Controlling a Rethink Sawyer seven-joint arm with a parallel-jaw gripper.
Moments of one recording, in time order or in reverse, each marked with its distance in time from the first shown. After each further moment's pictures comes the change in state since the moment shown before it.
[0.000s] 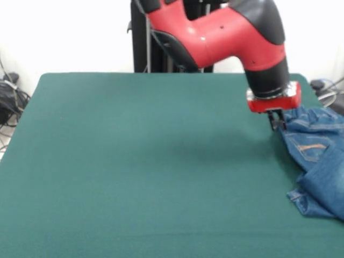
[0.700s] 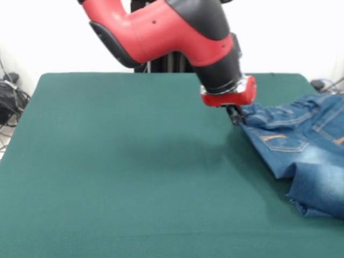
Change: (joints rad) arm -0.244 -0.005 0.096 0.002 -0.041 0.177 0.000
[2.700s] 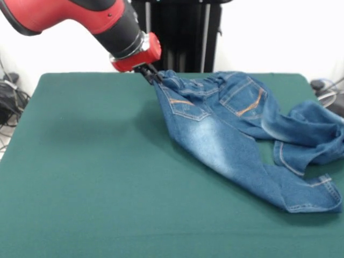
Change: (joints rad) arm -0.455 -0.028 0.151 0.072 -0.142 0.424 -0.449
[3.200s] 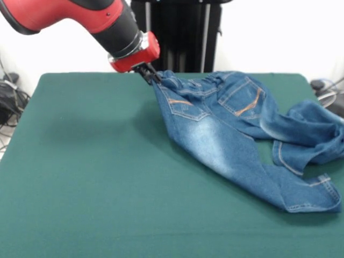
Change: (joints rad) arm -0.001 -0.003 0.000 -0.002 0.000 0.000 -0.055
